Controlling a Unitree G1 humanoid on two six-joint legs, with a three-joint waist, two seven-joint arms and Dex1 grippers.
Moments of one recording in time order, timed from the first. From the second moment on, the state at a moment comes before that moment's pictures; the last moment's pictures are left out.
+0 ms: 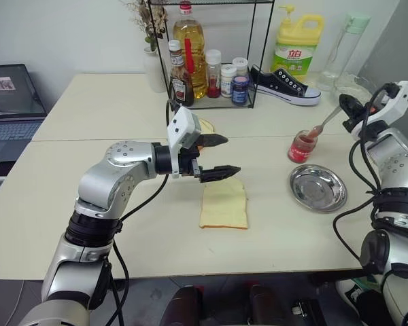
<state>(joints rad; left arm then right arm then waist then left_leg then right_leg) -0.69 0.54 -0.11 -0.18 -0.51 0.65 -0.97 -0.85 -0.53 -0.40 0.51 0.59 0.46 0.35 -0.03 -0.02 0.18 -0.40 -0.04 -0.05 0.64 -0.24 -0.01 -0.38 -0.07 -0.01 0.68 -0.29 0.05</state>
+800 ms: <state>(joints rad) -0.67 0.54 -0.11 -0.18 -0.51 0.65 -0.96 -0.80 -0.52 -0.18 0.48 0.29 0.20 0.43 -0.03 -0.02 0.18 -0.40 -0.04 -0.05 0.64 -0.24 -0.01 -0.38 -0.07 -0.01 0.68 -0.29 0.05</state>
